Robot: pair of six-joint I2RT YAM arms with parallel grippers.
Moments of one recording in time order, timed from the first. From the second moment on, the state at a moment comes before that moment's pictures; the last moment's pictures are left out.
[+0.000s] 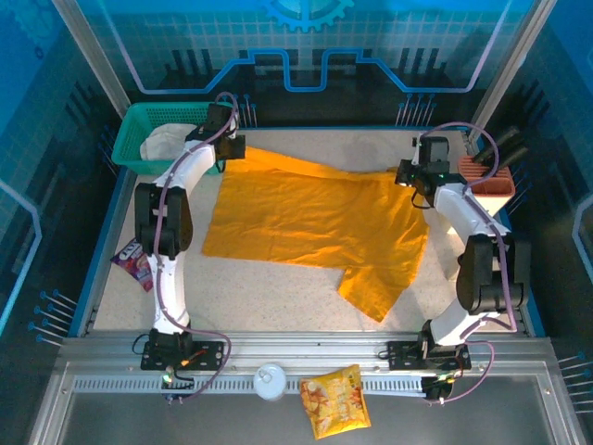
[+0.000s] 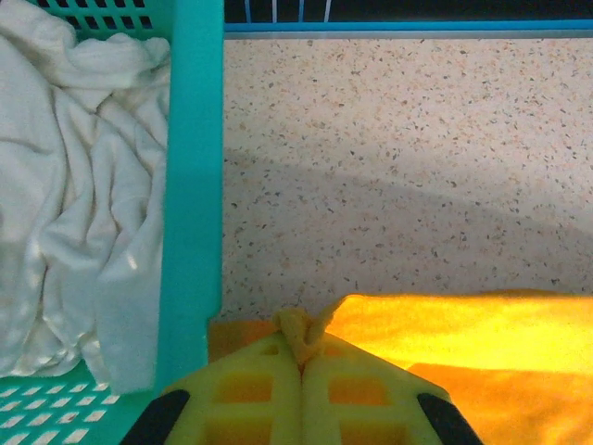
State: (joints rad) left arm -0.09 2.18 1.87 -0.54 -0.04 -0.13; right arm 0.02 1.61 1.17 -0.28 0.02 0.21
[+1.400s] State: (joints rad) left arm -0.24 2.05 1.38 -0.24 -0.58 0.13; right arm 0.02 1.44 0.81 -0.21 -0.01 0.25
